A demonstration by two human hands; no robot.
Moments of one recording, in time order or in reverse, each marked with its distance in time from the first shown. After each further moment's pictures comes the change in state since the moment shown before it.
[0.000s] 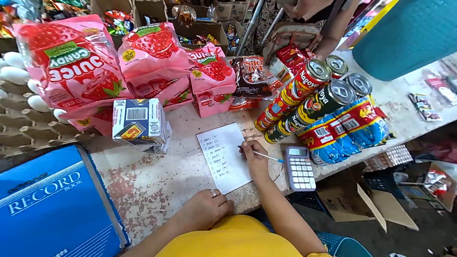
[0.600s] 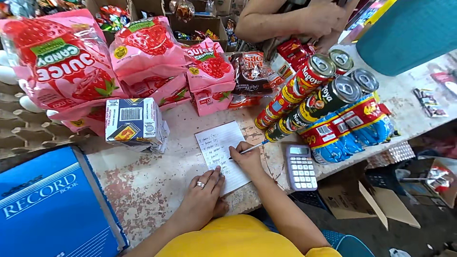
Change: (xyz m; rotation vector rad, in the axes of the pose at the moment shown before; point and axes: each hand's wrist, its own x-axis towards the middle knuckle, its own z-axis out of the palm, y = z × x) left_hand 0.004 0.003 0.000 0.205 -0.119 -0.406; right_hand 0.008 -0.005 0.008 -0.198 -0.187 0.129
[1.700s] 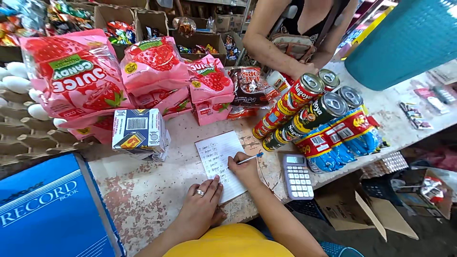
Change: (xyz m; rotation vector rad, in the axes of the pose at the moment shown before) left_hand 0.000 0.001 -0.004 0.086 -0.066 0.000; right_hand -0.002 -0.002 0.004 -0.153 0.032 -0.089
